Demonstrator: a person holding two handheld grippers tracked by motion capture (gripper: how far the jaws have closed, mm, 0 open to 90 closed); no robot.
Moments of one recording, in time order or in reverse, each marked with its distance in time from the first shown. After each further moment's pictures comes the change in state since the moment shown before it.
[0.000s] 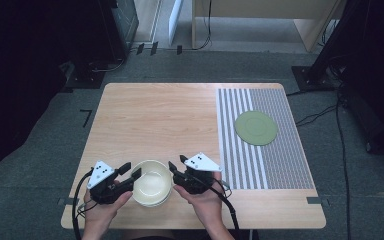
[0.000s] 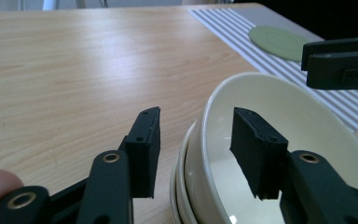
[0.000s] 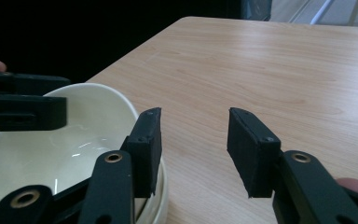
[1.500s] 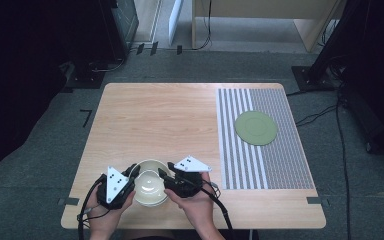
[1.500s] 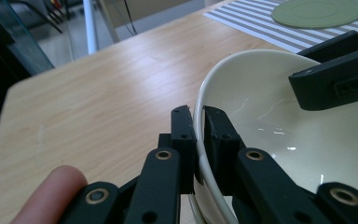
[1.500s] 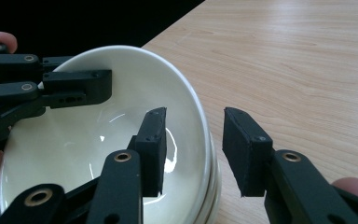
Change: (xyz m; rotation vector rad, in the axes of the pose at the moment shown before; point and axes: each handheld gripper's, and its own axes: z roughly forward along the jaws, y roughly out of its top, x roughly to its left) left arm -0.028 -0.004 0.000 -0.058 0.179 0.317; right arm 0.017 -0.008 0.016 0.070 0.101 0.037
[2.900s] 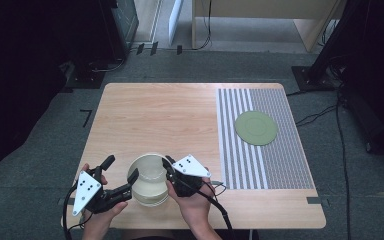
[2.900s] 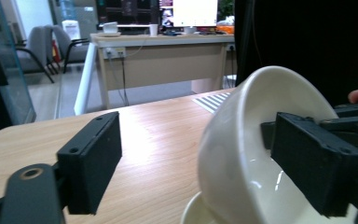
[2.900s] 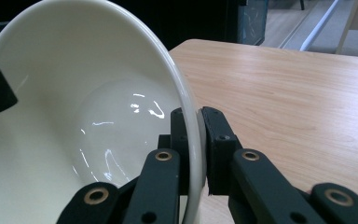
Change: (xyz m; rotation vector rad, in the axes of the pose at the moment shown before) left arm 0.022 0.004 -0.031 -0.320 -0.061 -0.224; right arm 0.015 0.015 -0.012 -0.148 -0.134 -0.073
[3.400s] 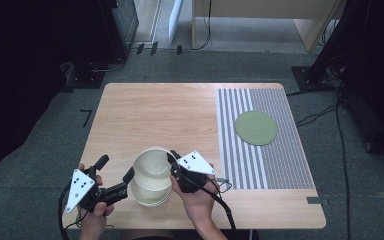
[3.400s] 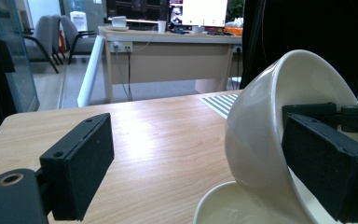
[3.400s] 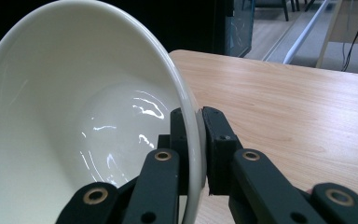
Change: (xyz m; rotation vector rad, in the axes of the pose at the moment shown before) left arm 0.009 0.000 -0.002 0.004 0.017 -0.056; right arm -0.009 0.010 -0.005 -0.030 -0.043 -0.014
